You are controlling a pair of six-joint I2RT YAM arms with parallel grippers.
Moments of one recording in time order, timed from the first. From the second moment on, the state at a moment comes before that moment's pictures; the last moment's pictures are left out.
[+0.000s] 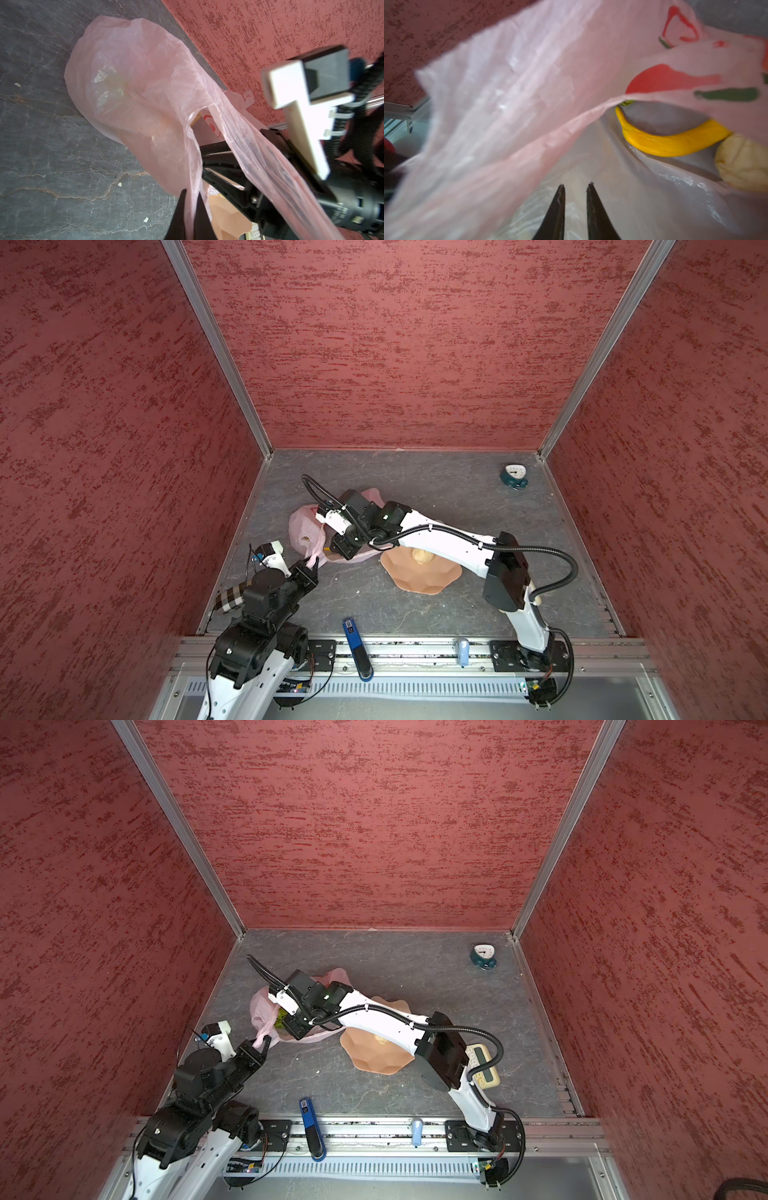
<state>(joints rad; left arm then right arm) -0.30 0.16 0.53 -0.81 -0.02 -0.95 1.06 2.15 1.98 -0.72 -0.27 0.19</state>
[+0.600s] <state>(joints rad) -0.30 0.11 0.50 -0.89 -0.02 -0.96 0.98 2.28 2.00 -0.59 -0.19 0.23</state>
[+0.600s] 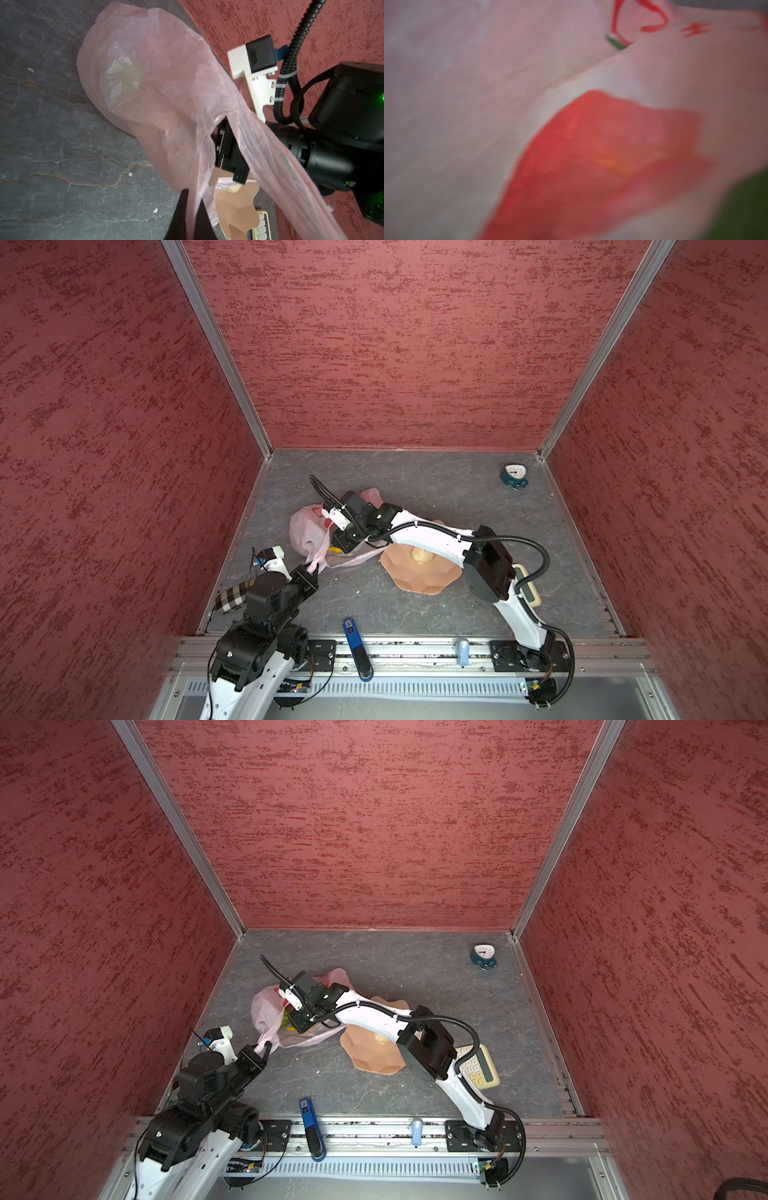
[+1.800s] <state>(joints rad) -0.30 0.45 0.47 -0.52 0.11 -0.90 0.85 2.36 2.00 -0.48 0.09 0.23</state>
